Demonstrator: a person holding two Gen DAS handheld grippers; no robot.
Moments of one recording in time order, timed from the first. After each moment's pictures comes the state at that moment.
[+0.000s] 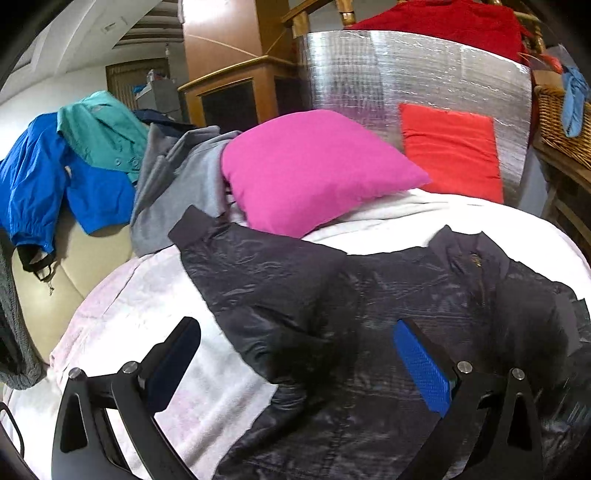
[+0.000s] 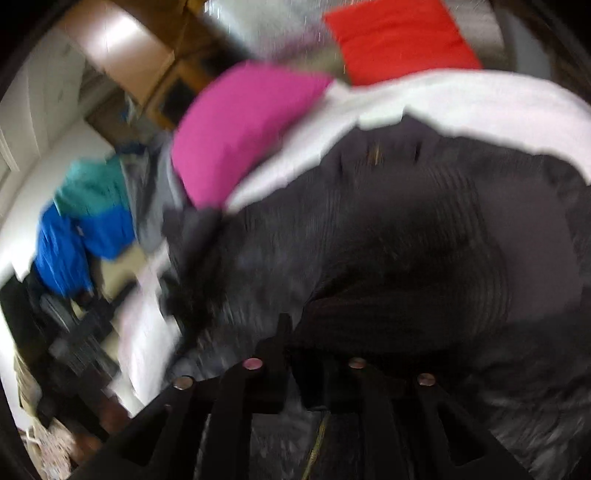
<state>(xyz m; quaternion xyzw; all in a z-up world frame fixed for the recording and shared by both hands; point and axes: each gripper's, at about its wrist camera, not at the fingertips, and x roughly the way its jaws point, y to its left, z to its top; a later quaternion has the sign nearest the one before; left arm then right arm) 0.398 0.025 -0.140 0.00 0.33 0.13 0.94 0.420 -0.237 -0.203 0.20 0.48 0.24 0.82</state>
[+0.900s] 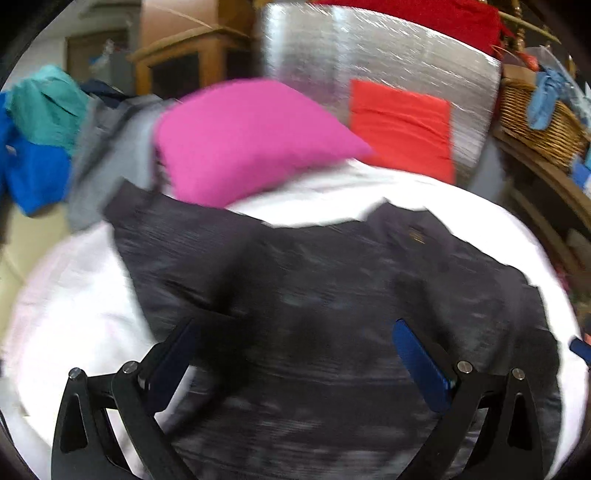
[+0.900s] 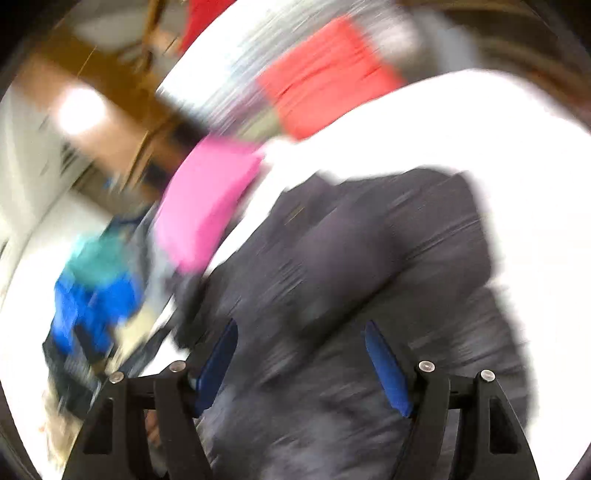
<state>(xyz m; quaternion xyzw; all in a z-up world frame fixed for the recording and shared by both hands) 0.421 -0.018 -0.162 -0.04 0.39 0.00 0.92 0.359 -0.428 -0.168 0.33 0.37 0.10 0.86</state>
